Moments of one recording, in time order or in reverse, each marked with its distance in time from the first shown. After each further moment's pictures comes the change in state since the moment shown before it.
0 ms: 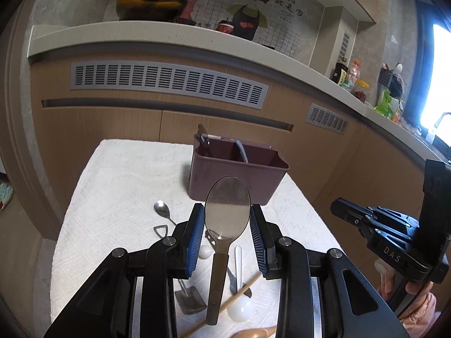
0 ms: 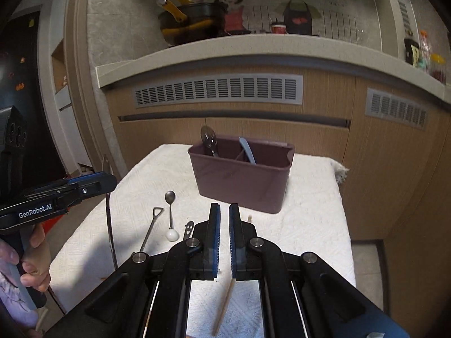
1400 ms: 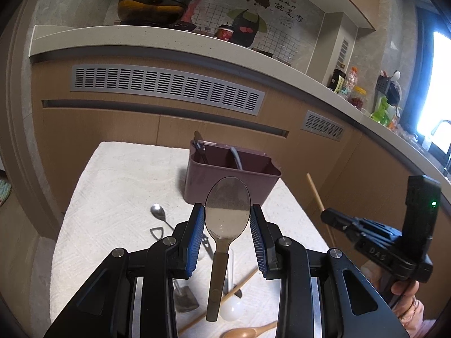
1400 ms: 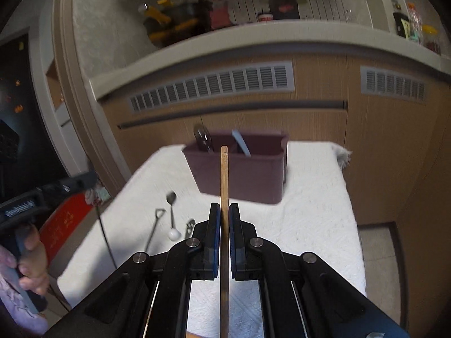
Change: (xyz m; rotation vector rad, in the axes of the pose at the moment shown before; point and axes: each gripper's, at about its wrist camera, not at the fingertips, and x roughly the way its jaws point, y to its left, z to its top) left arm -0.007 -0.003 0.009 -0.031 -0.008 -0.028; right arm -0.003 -0.026 -0.004 0.115 0.005 0.051
